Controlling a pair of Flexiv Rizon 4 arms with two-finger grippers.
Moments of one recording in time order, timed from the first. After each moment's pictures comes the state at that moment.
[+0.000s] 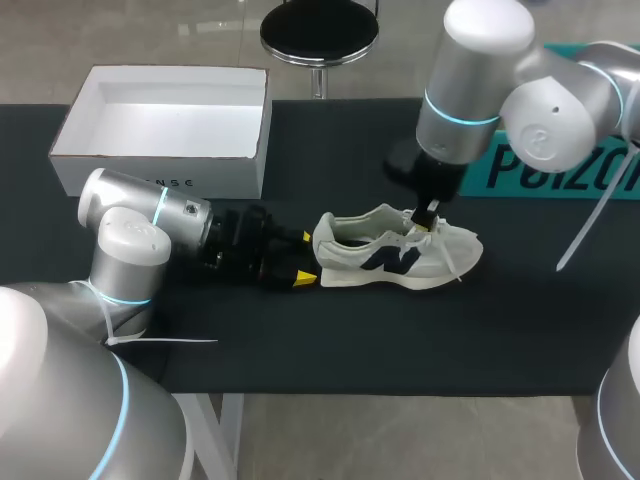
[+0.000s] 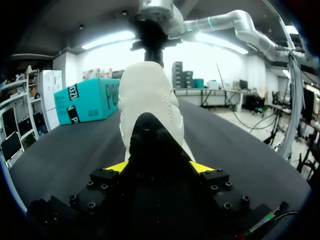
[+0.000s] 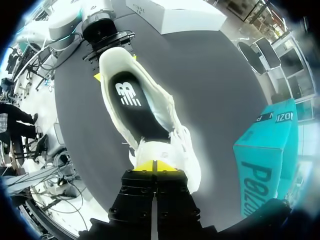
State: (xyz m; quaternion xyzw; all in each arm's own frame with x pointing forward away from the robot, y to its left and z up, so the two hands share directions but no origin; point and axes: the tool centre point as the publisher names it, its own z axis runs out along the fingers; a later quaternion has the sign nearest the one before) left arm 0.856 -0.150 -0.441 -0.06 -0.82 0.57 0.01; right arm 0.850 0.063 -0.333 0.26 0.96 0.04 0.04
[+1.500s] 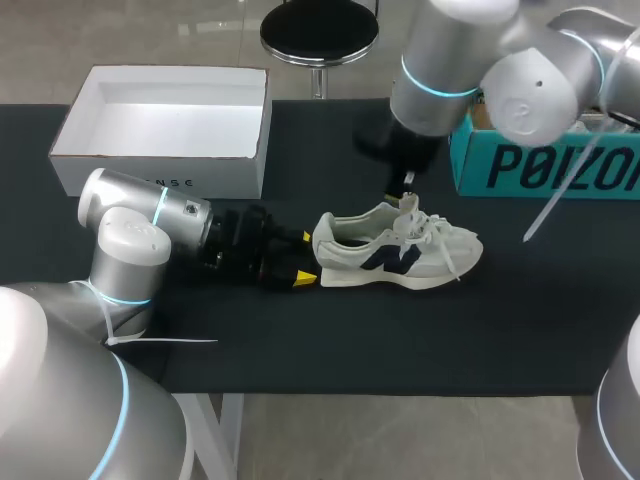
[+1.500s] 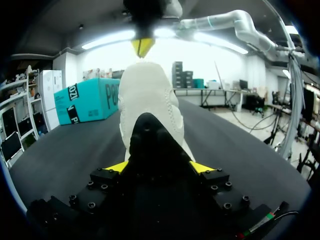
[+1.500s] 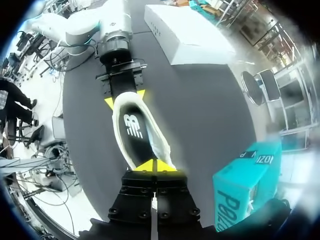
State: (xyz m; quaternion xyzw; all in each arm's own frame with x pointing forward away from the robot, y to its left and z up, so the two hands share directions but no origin) left arm 0.856 -0.150 -0.441 -0.06 -0.82 0.57 0.01; right arm 0.872 0.117 -0.287 0.16 0.98 0.07 0.08
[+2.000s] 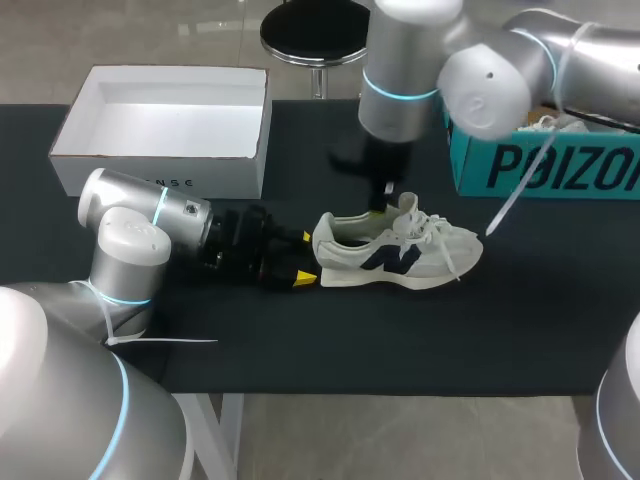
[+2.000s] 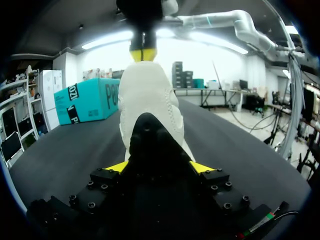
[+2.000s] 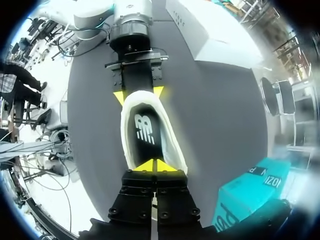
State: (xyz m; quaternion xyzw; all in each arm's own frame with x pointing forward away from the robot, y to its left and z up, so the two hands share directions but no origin) left arm 0.856 -0.150 -0.441 -0.06 -0.82 0.57 0.01; right arm 0.869 0.139 -0.321 0.10 0.99 0.03 0.02
